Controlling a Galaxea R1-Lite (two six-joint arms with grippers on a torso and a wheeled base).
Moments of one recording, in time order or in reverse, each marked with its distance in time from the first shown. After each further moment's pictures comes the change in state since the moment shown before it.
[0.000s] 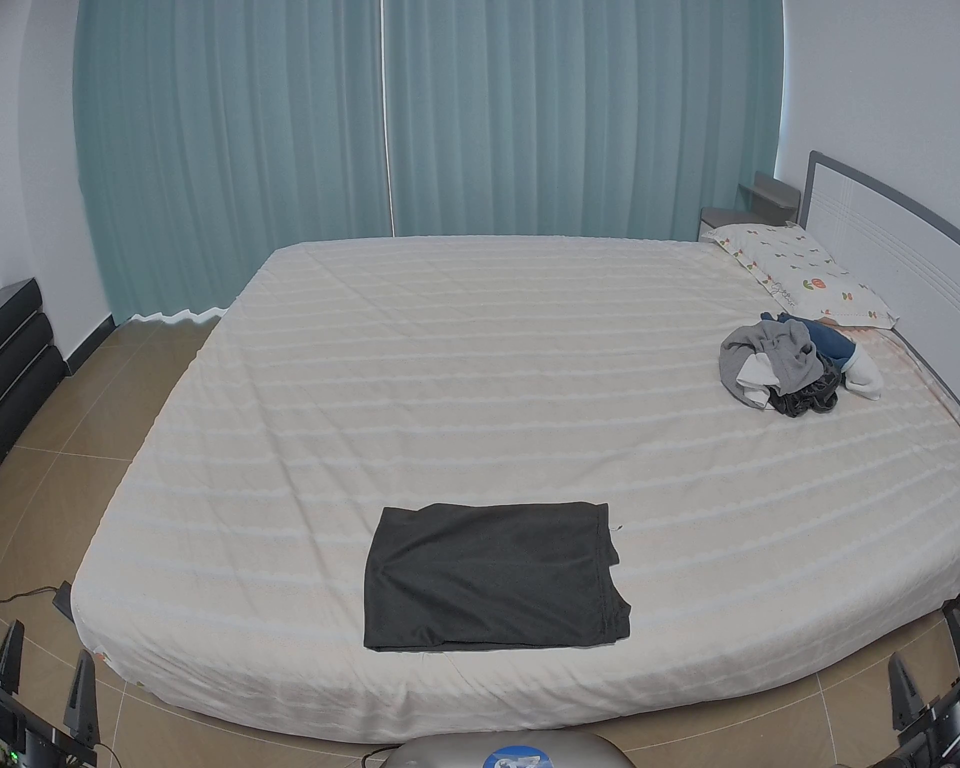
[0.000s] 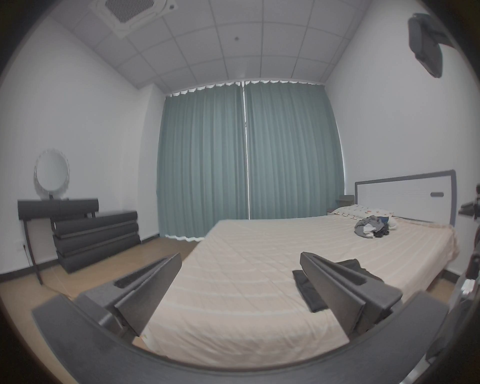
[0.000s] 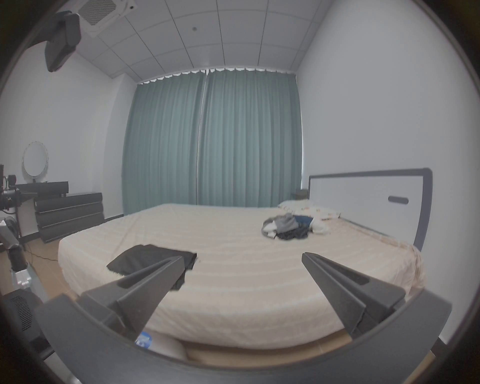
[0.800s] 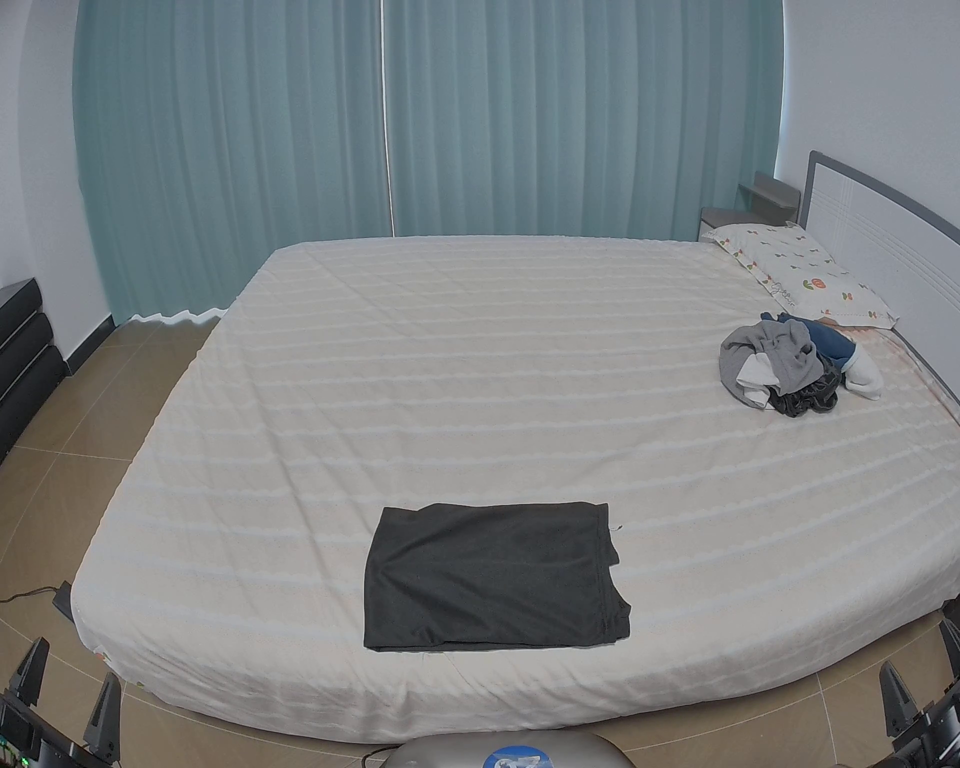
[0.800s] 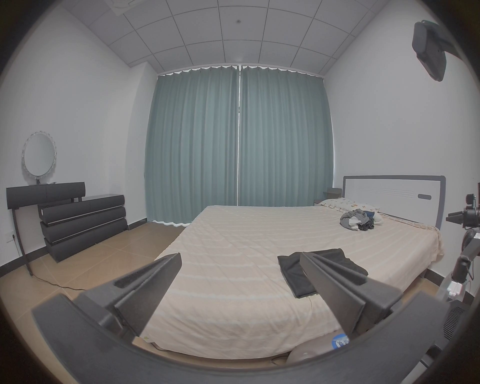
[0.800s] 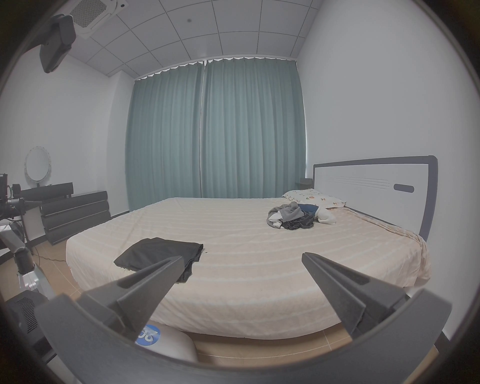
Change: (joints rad) left arm -0.001 0.001 0.002 0.091 -0.081 -0.045; right arm 0.001 0.002 0.001 0.051 0.028 0.028
